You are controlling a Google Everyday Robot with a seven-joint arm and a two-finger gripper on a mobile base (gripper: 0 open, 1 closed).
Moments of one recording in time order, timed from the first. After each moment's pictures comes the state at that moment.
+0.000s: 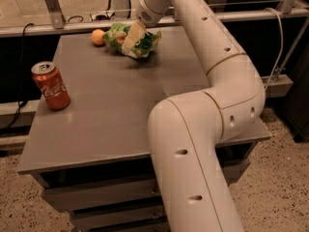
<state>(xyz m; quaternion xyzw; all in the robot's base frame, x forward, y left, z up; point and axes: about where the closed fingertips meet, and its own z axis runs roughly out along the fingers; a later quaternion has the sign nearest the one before) 0.836 0.032 0.897 -0.53 0.78 0.07 0.32</state>
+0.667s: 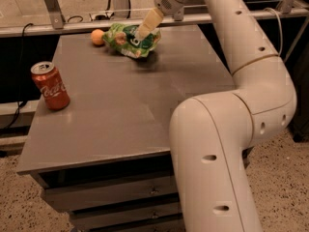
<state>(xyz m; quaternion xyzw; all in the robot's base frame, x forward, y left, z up) 0.817 -0.009 0.945 -0.52 0.77 0.10 0.37</state>
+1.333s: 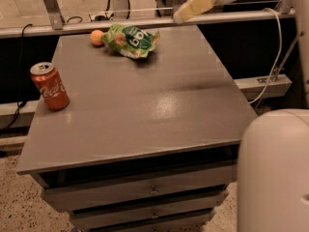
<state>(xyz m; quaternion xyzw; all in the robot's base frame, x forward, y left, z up) 0.742 -0.116 1.019 -0.46 0.74 0.21 0.44</state>
